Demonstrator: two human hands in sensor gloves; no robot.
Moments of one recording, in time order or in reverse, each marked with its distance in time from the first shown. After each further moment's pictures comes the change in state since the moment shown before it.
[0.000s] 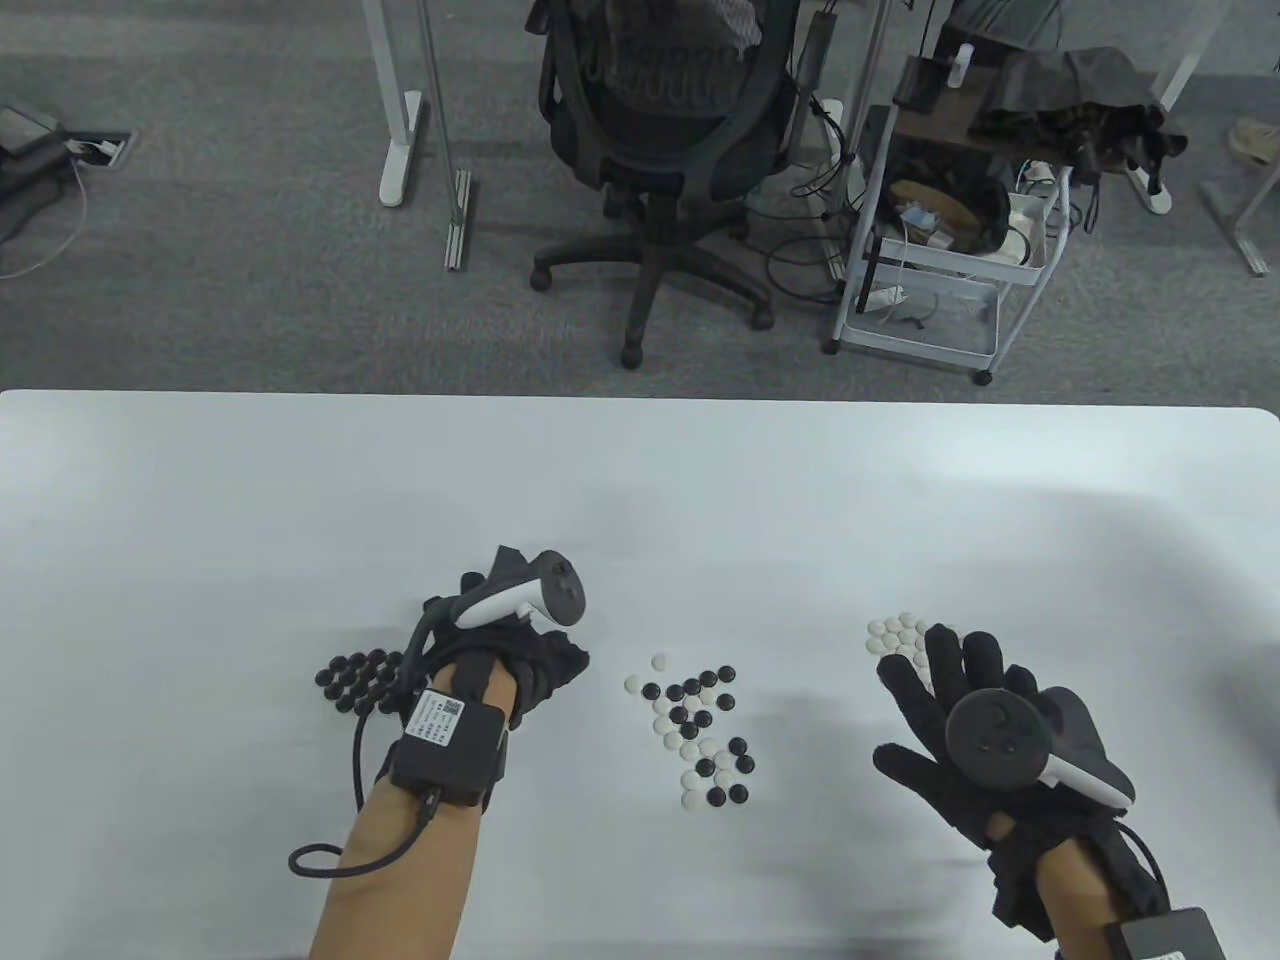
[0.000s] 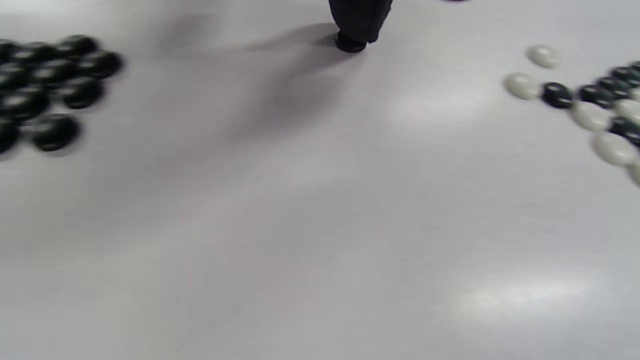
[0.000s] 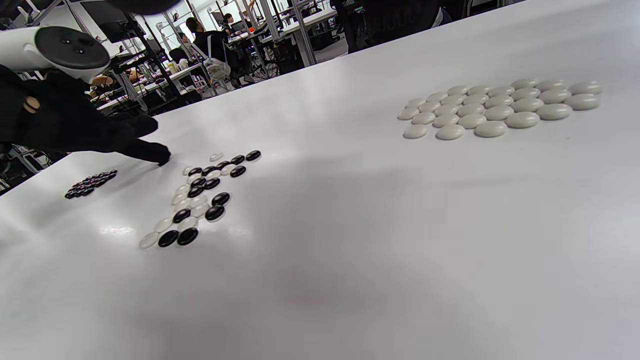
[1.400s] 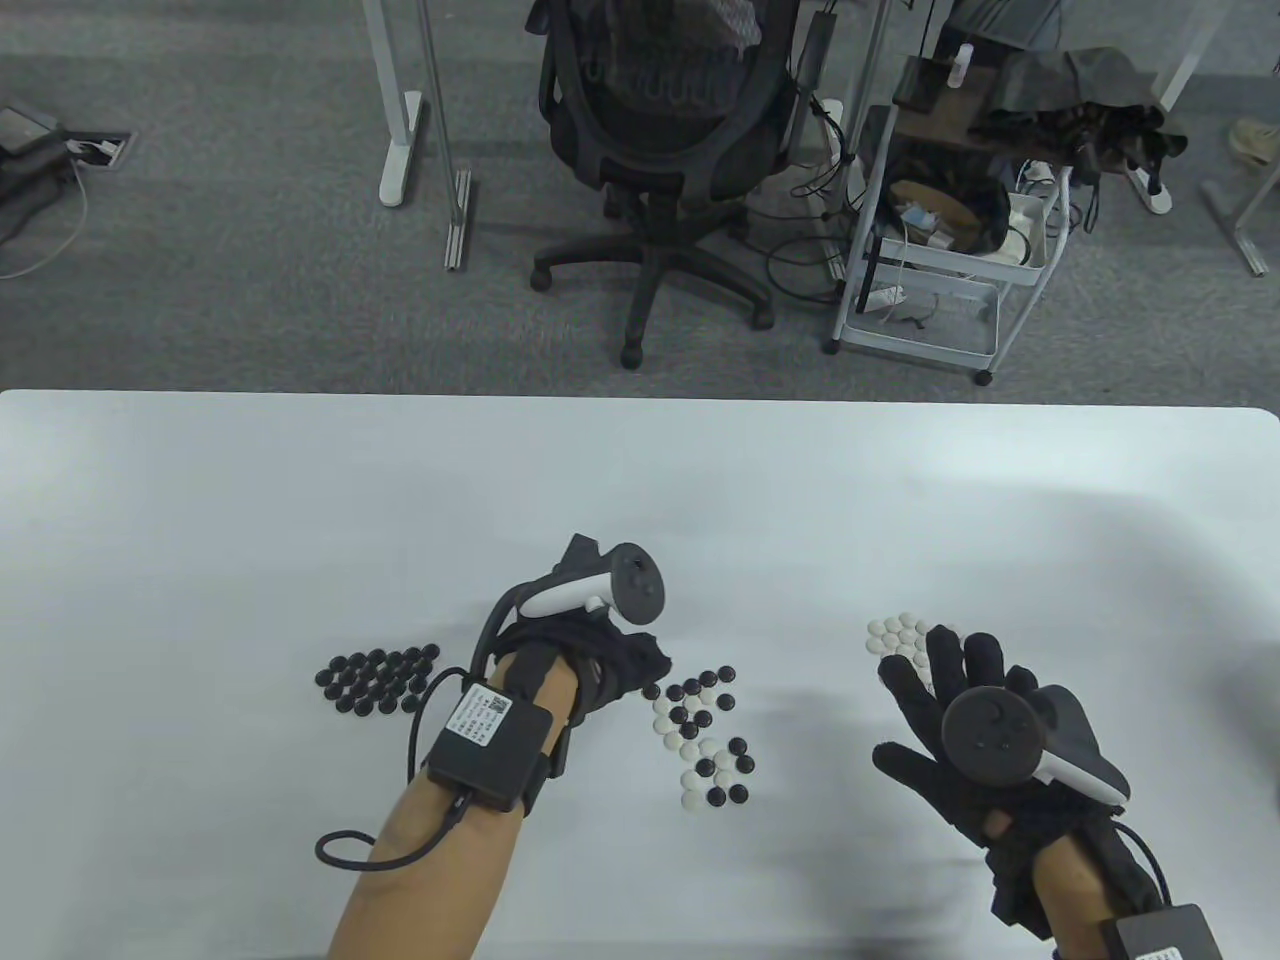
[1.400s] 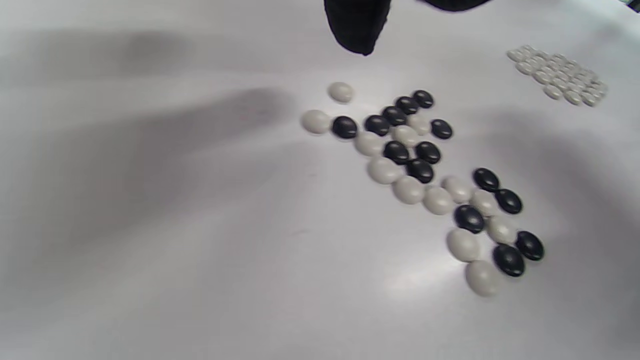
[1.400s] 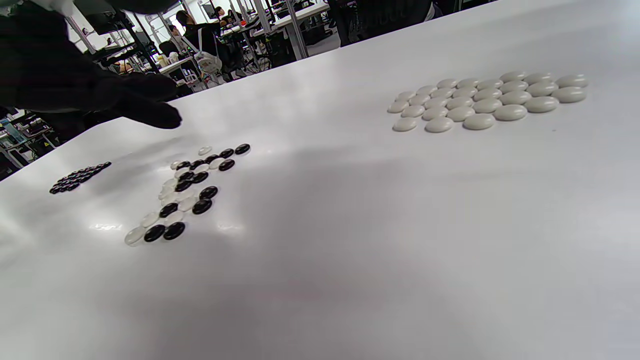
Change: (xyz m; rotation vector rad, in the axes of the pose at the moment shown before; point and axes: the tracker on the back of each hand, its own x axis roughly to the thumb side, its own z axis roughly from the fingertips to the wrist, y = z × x) left_hand 0.106 0.012 0.013 0.014 -0.324 -0.096; right_hand 0.001 -0.001 -0.001 0.013 0.025 0.007
